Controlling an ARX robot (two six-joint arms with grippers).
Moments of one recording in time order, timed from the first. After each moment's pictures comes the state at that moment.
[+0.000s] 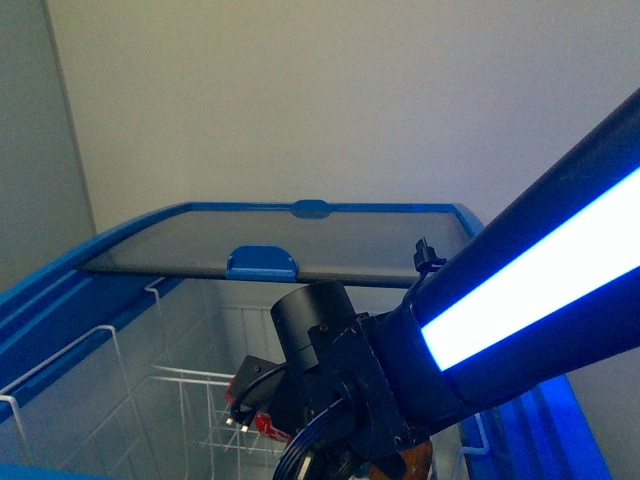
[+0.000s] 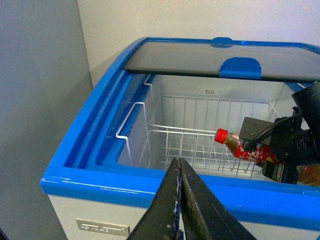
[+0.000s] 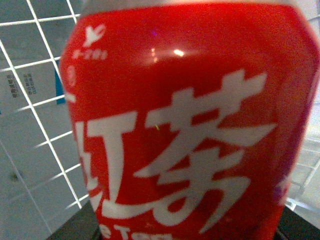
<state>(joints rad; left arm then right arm) 0.00 0.01 0.01 0.00 0.00 0.00 0.60 2.44 1.67 0.04 0.27 -0.79</state>
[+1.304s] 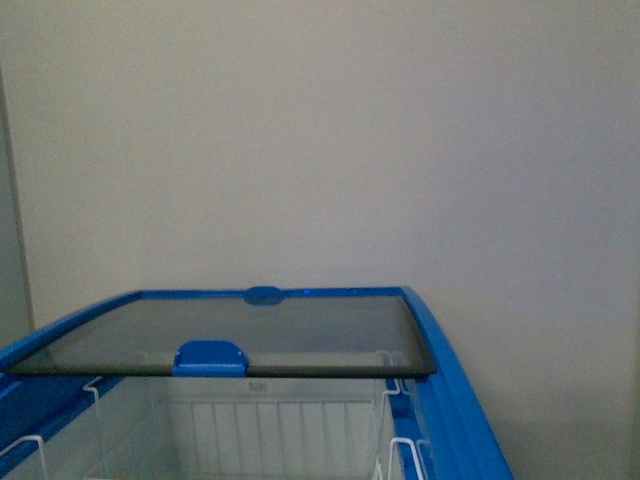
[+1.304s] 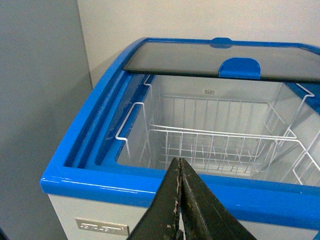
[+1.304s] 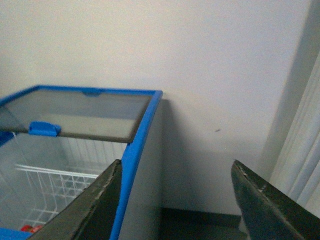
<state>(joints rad) 0.00 0.01 0.01 0.00 0.00 0.00 0.39 0.36 0.53 -0.13 0.37 0.00</state>
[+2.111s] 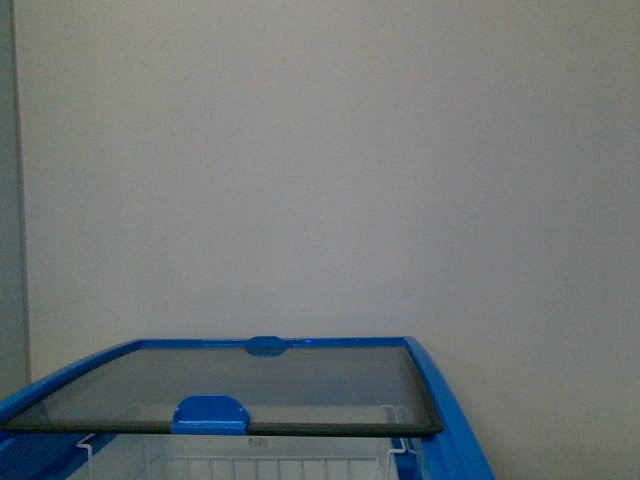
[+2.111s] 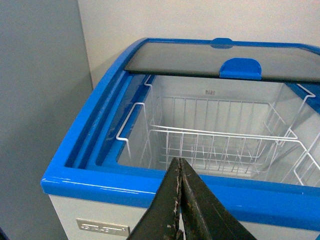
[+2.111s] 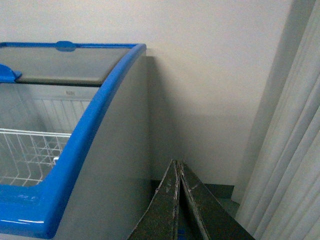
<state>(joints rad) 0.00 0.00 0.01 0.00 0.00 0.00 0.00 0.09 0.10 -0.02 0.00 0.00</state>
